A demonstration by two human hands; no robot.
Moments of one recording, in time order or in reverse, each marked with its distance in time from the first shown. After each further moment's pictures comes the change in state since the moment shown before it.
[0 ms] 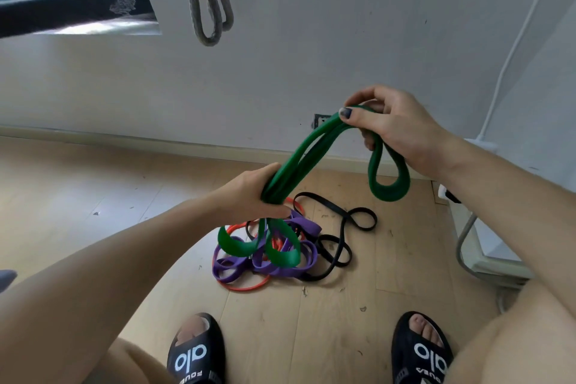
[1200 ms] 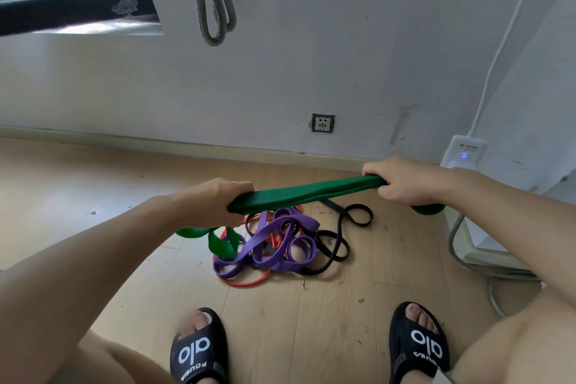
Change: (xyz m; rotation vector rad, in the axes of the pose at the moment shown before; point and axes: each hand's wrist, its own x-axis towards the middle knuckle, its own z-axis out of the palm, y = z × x) left_hand -0.046 -0.039 -0.022 0.419 -0.166 -0.048; right_hand -0.030 0.059 -0.007 -1.034 -0.464 0.195
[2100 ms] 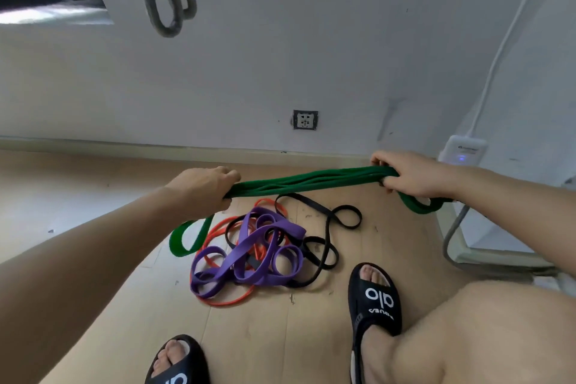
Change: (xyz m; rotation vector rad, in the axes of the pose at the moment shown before) left_hand 0.093 -0.016 -0.006 0.368 -0.005 -0.091; right_hand 0.060 0.088 0.013 0.219 0.086 0.092
